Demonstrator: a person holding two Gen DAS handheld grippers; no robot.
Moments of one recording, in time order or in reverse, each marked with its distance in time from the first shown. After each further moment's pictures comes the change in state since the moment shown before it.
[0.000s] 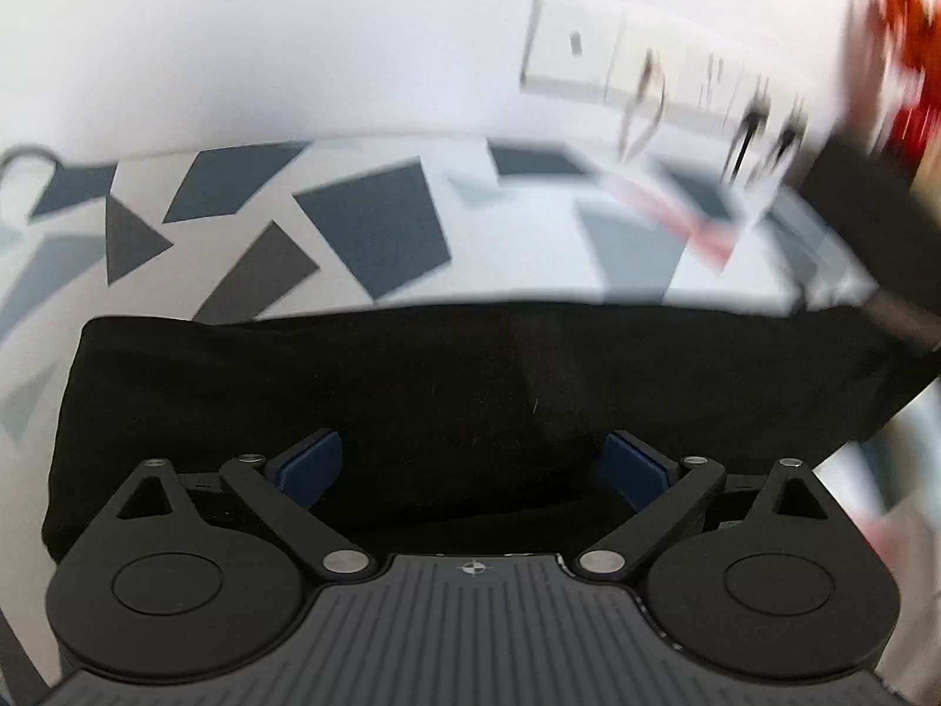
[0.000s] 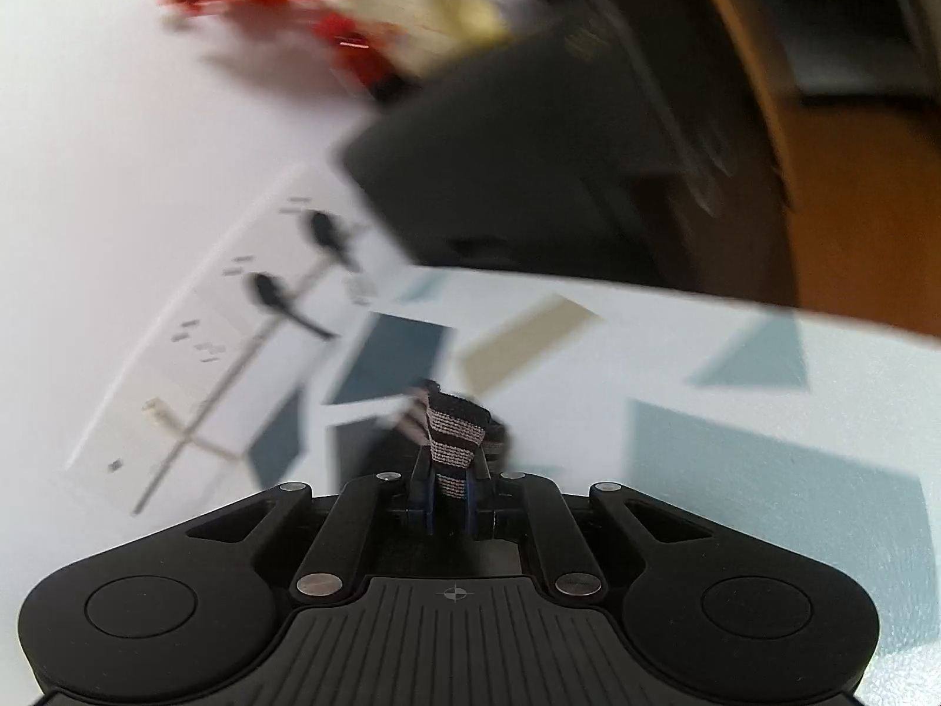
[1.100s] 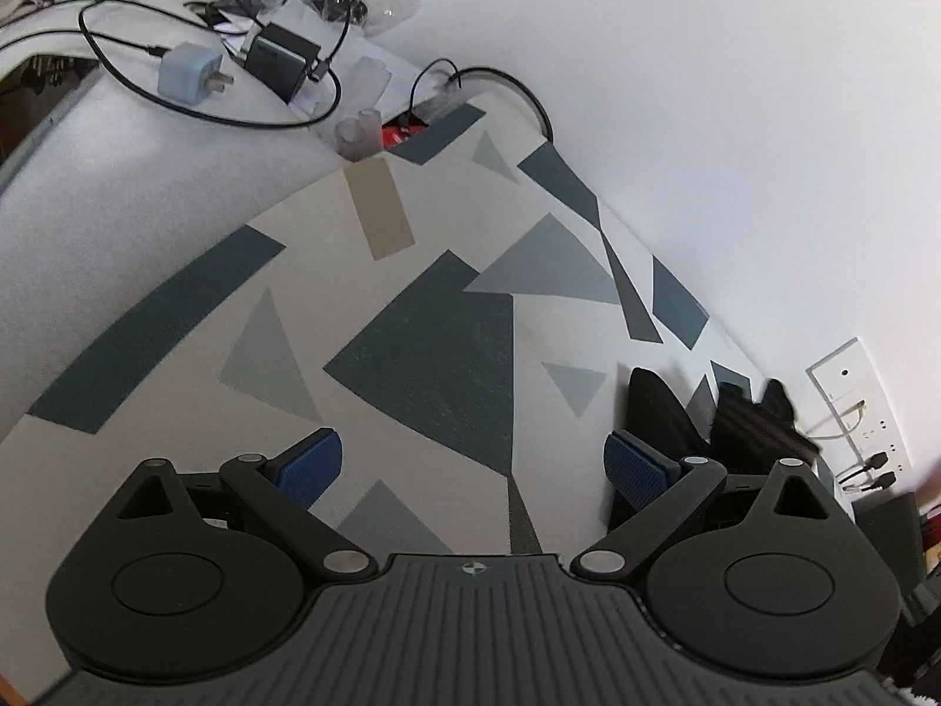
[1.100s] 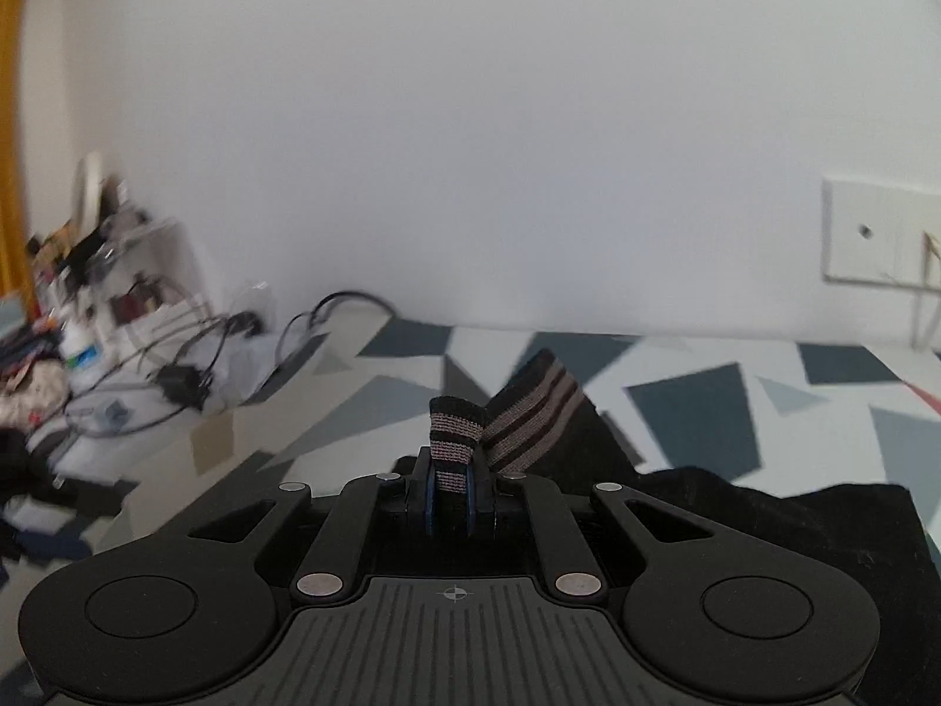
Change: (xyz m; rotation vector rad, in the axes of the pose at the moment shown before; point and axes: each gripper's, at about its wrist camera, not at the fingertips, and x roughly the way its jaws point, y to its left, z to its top) left arm -0.147 0.269 -0.065 -0.635 -0.099 0.143; right arm -0.032 0.316 -0.282 -0.887 0.326 0.666
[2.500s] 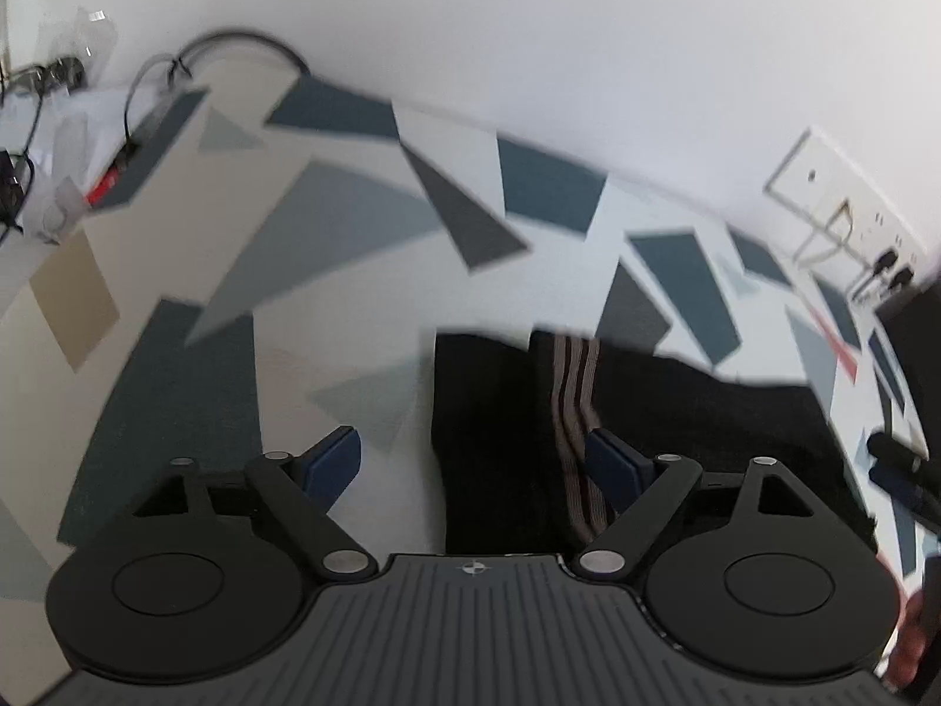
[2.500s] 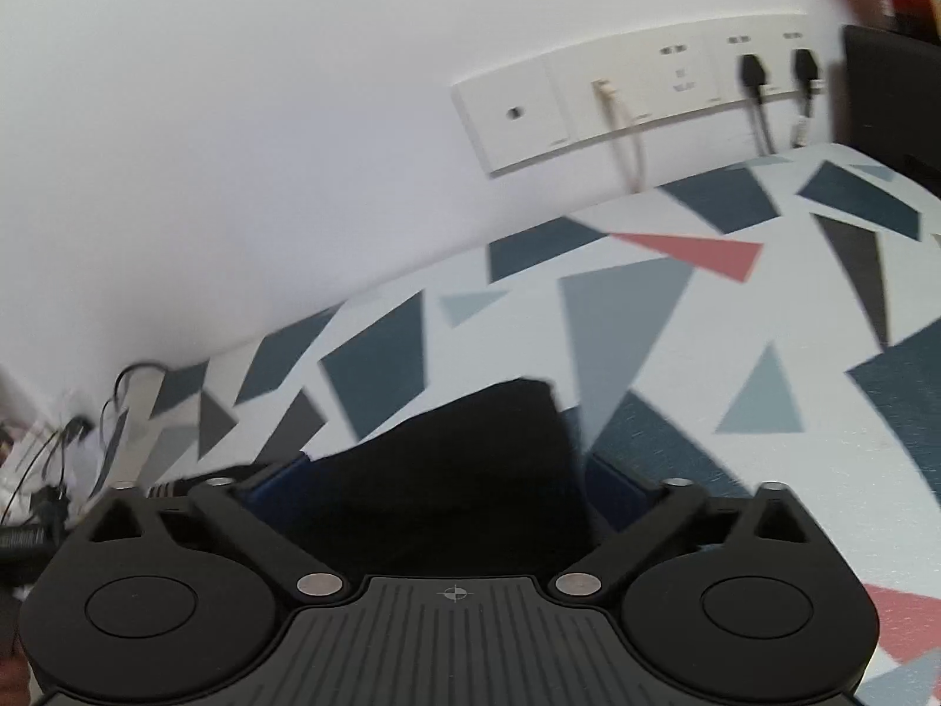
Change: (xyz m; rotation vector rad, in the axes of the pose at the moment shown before) left arm 0.105 -0.121 0.002 0.432 0.186 -0.027; right arm -0.079 -0.144 -0.030 0.475 0.036 -0.332
